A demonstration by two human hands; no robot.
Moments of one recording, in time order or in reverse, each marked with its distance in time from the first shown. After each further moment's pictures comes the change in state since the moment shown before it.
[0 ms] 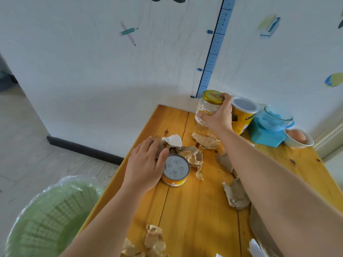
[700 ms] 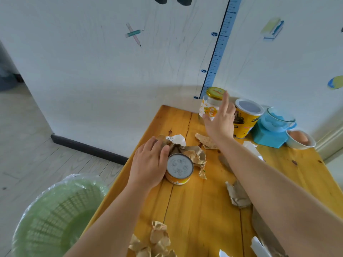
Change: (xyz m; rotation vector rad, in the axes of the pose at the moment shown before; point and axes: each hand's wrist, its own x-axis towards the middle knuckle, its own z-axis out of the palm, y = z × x) left_hand 0.002 -0.002 0.002 -0.051 0.028 -0.019; right_hand -0.025 -0.015 0.004 -0.358 0.047 -0.050
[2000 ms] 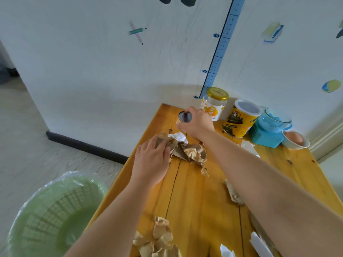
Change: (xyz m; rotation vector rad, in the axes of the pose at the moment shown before) left_hand -0.002 0.009 -0.008 0.148 -0.103 -0.005; right_hand -0.009 -0.035 0.018 -0.116 -0.376 -0.155
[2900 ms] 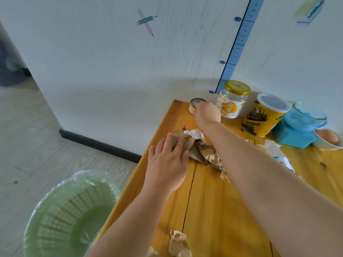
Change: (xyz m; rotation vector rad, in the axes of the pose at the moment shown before) left_hand 0.004 0.002 0.003 0.099 -0.118 -0.006; right_hand 0.062 0.005 0.047 -0.462 0.102 -0.095
